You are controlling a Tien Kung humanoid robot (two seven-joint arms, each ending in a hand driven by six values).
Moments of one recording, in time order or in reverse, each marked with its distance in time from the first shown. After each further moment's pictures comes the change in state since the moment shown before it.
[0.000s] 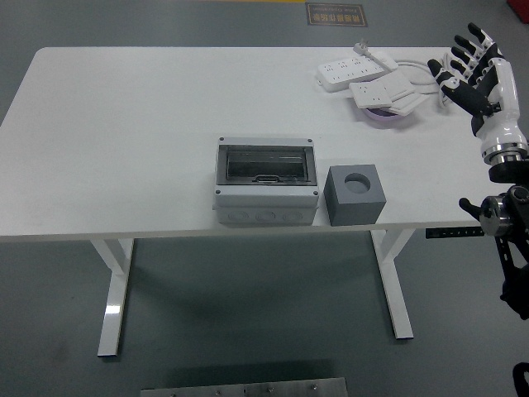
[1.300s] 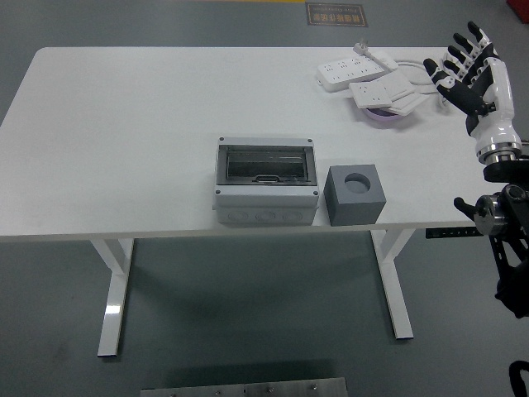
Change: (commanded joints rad) left arm -0.005 0.009 0.004 0.000 -0.006 0.006 -0.007; right arm 0.012 0.010 -0.015 -0.019 0.019 -0.001 0.017
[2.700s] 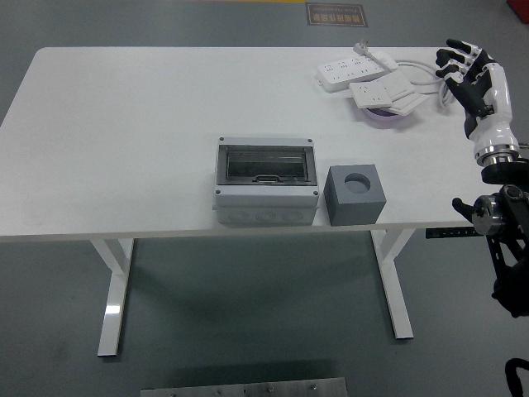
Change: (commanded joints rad) left arm 0.002 -0.012 -0.034 -0.004 0.069 -0.012 0.029; right arm 0.013 0.013 0.004 -0.044 0.007 0.011 0.001
